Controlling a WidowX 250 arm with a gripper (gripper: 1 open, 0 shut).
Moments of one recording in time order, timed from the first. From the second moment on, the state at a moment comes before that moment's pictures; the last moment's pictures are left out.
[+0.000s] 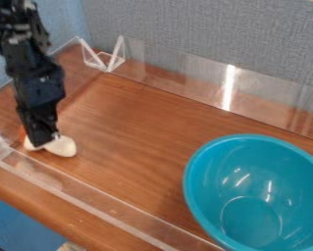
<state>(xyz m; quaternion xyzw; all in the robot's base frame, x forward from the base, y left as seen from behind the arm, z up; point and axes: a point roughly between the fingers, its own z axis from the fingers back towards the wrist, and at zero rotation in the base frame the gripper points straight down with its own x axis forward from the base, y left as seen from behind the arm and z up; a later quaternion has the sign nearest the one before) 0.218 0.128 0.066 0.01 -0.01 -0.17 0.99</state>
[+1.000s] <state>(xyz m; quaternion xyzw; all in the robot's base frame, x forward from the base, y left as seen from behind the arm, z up) 0.248 0.132 0.026 0.03 -0.03 -0.22 0.98</state>
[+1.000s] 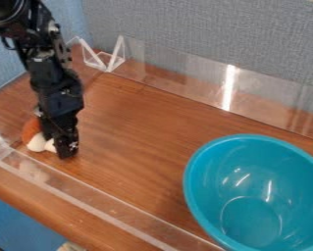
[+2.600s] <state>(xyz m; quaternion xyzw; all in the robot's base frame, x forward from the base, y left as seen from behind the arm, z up) 0.234 -0.114 0.116 0.02 -0.06 -0.32 0.95</state>
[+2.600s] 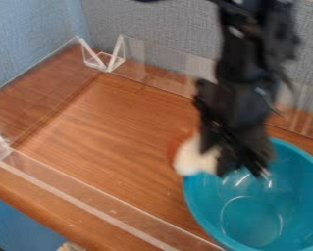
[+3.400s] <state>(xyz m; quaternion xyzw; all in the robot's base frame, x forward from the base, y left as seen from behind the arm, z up) 0.214 -0.133 0.070 0.00 -0.05 -0.44 0.90</state>
